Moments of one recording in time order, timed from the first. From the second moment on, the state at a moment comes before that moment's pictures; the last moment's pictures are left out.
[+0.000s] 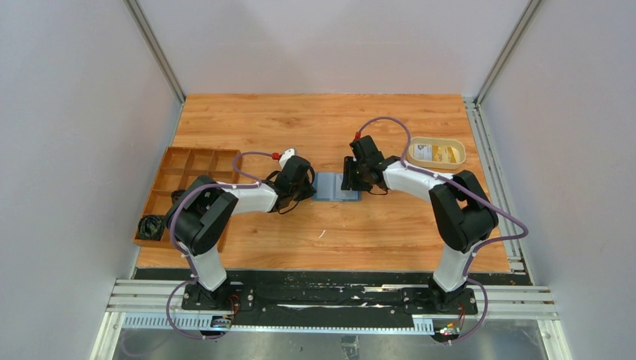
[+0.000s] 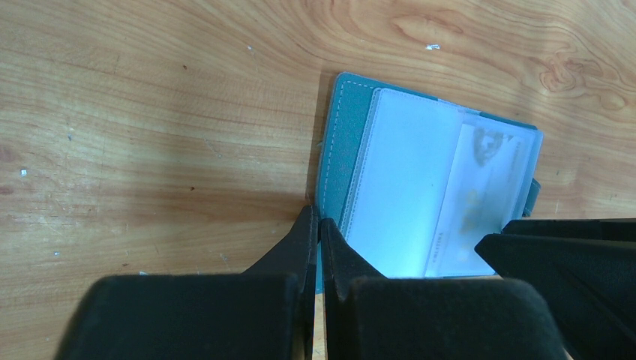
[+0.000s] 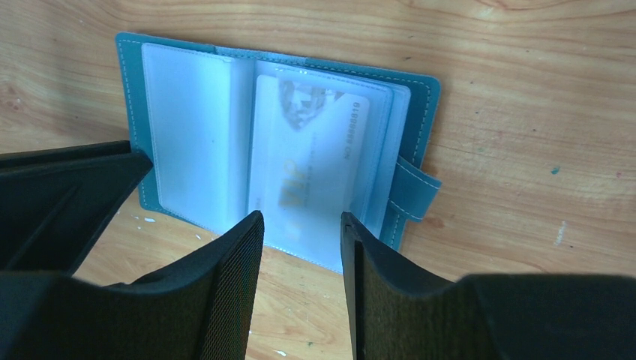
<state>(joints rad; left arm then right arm) -0.64 1.76 0.84 0.16 -0.17 -0.88 0.56 1.78 1.11 -0.26 -0.02 0.51</state>
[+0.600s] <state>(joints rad) -0.64 1.76 0.84 0.16 -0.17 -0.88 0.56 1.79 1.10 -0.25 0.00 0.51</state>
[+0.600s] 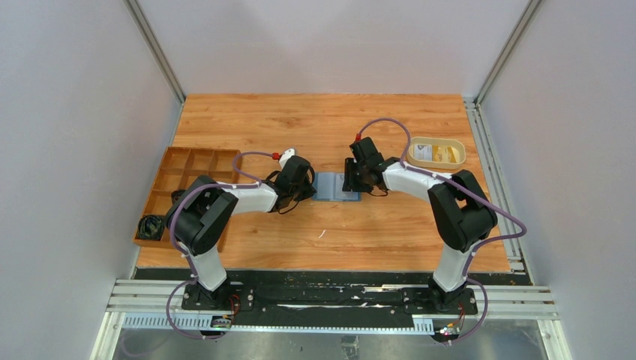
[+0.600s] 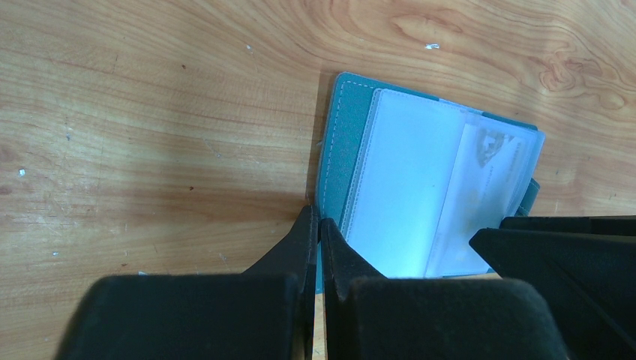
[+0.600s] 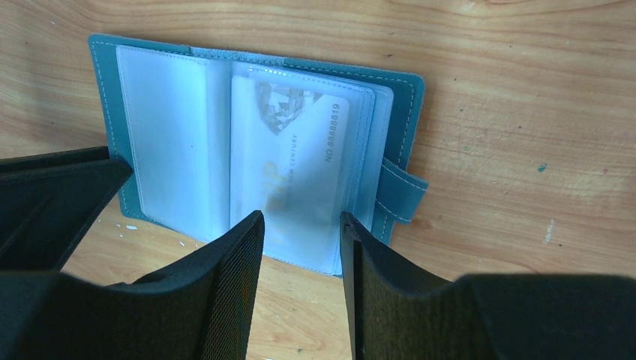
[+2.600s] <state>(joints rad) -0.64 1.76 0.83 0.19 -0.18 -0.88 0.53 1.75 1.03 0.06 -0.26 0.62</state>
